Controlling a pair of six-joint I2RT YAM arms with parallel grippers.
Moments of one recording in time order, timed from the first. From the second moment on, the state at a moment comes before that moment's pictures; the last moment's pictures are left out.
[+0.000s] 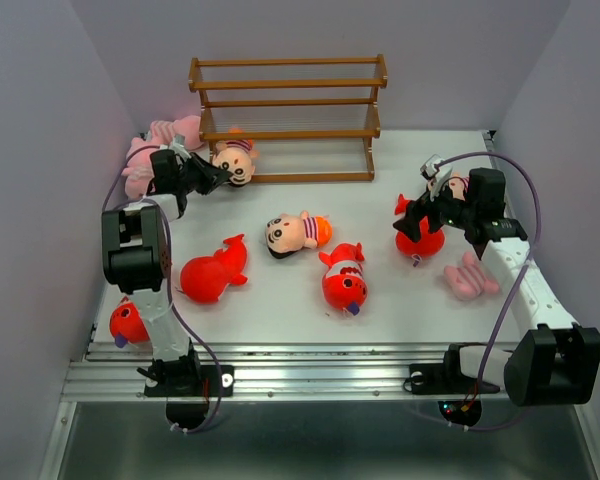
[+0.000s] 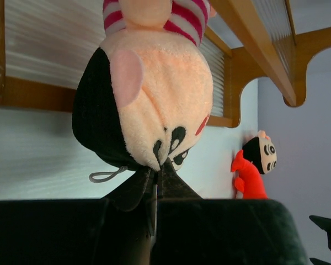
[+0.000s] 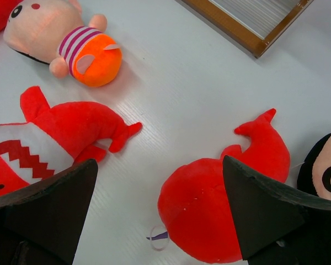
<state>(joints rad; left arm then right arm) 0.11 1.94 1.17 0.34 0.64 -0.80 0.01 1.19 0.95 -0.33 -0.70 -0.38</state>
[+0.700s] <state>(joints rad) 0.11 2.15 1.32 0.50 0.57 -1.04 0.01 1.20 0.95 -0.33 -0.70 -0.40</state>
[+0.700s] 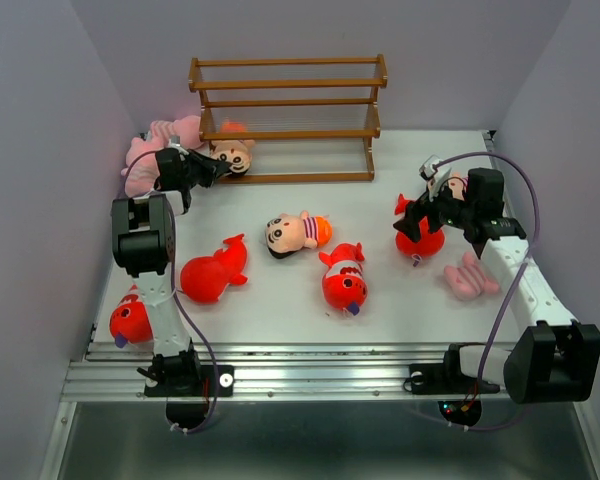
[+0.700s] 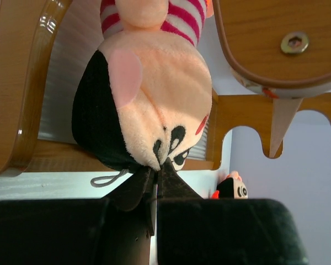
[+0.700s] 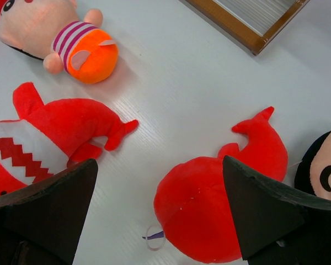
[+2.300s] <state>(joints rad) 0.11 1.76 0.96 0.46 0.57 -0.86 0.01 1.22 0.95 -0.33 -0.67 -0.41</state>
